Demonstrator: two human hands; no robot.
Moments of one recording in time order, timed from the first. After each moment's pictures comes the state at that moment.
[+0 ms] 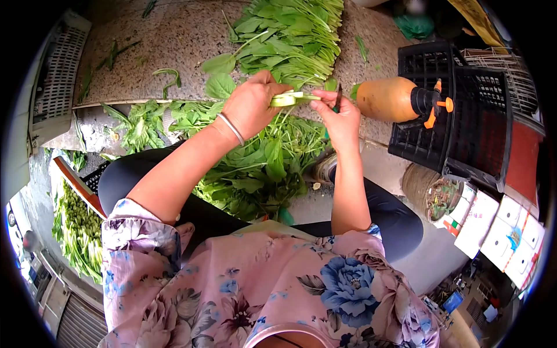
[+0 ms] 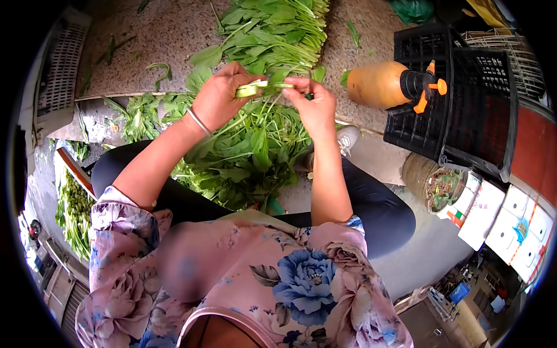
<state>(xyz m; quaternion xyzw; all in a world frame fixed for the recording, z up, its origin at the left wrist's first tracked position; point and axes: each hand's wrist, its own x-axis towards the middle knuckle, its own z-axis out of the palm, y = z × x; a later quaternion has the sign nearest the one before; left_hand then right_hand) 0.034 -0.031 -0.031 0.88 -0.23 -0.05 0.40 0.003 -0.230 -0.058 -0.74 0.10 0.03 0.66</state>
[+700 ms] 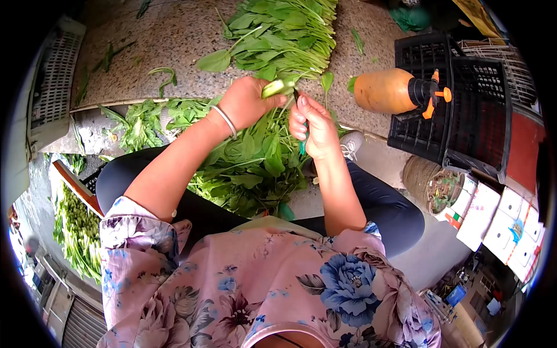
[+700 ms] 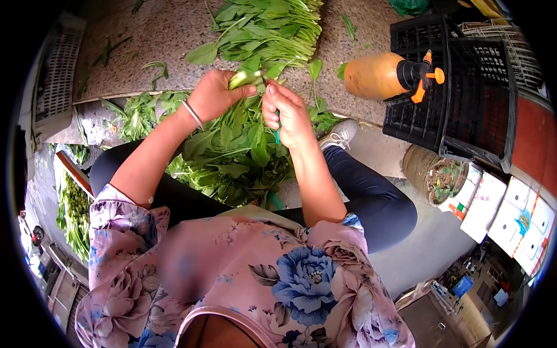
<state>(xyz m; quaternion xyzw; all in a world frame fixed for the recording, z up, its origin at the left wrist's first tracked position) 0.037 -0.029 -0.027 0.84 -0.11 -0.27 0.47 -0.020 -0.197 -0.048 -0.42 0.17 0.18 0.87</state>
